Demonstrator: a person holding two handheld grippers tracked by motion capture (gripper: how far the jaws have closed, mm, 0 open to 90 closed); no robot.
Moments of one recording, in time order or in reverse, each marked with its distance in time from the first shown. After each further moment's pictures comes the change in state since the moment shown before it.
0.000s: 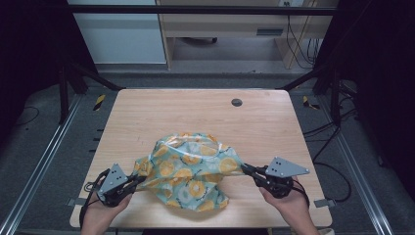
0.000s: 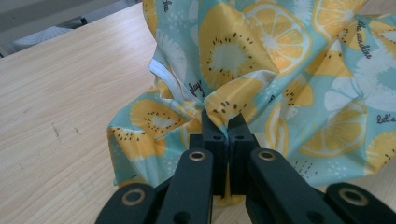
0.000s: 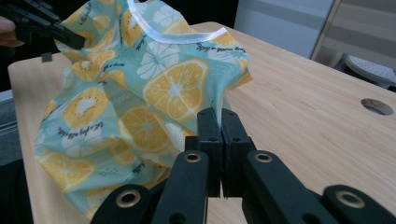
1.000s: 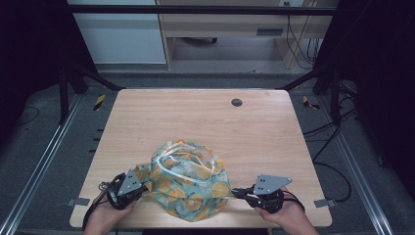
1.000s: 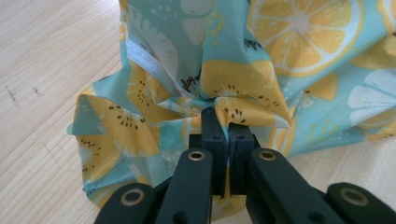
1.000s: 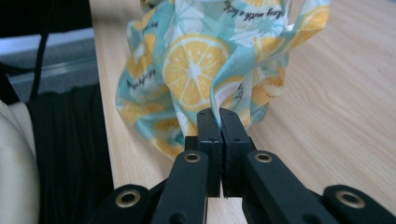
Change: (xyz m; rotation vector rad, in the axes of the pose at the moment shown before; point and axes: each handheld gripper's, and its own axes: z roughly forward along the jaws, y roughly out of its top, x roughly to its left) left arm -0.004 -0.019 0.031 0.248 -0.028 0.126; right arm 0.022 -0.032 0.016 0.179 0.257 -0.106
